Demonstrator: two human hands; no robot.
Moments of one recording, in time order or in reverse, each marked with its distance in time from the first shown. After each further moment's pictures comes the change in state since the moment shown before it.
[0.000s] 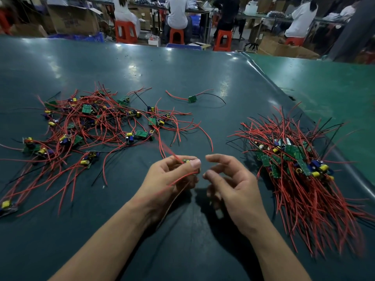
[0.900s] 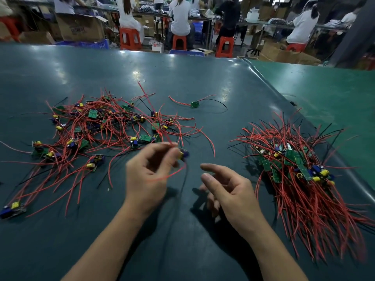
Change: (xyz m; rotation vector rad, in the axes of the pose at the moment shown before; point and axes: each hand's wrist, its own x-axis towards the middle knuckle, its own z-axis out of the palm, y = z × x) left_hand -0.004 0.013 -0.014 0.435 0.288 0.713; right_hand -0.003 -0.002 0.005 -0.007 -0.060 0.072
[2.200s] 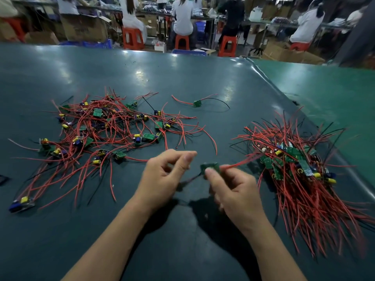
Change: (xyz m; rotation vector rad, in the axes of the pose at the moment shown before) left_hand -0.001 -0.010 -0.001 0.190 -0.306 -0.032; right_hand 0.000 -0.004 0.003 -0.114 0.114 -0.145
